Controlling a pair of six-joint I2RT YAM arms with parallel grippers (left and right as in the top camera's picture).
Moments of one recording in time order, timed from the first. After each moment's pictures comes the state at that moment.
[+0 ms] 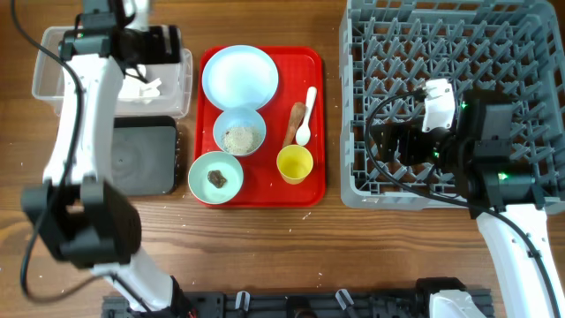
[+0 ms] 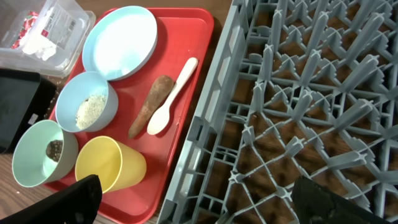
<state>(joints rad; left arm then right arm) 0.05 1.88 1.76 -0.84 0.15 0.04 0.03 1.11 0.99 -0.70 -0.37 0.00</state>
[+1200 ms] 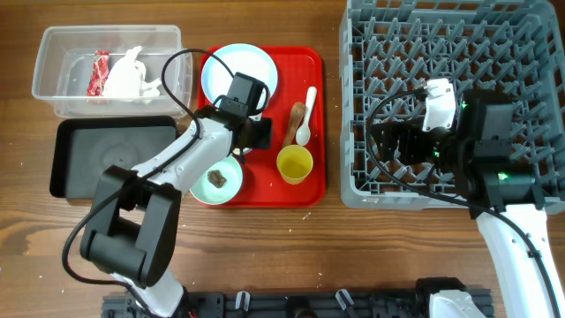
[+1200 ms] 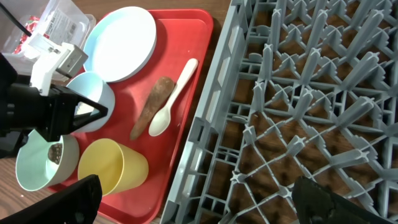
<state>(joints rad) -0.41 1.83 1.15 -0.48 0.07 -0.23 0.03 1.11 0.99 -0.69 -0.37 0.02</state>
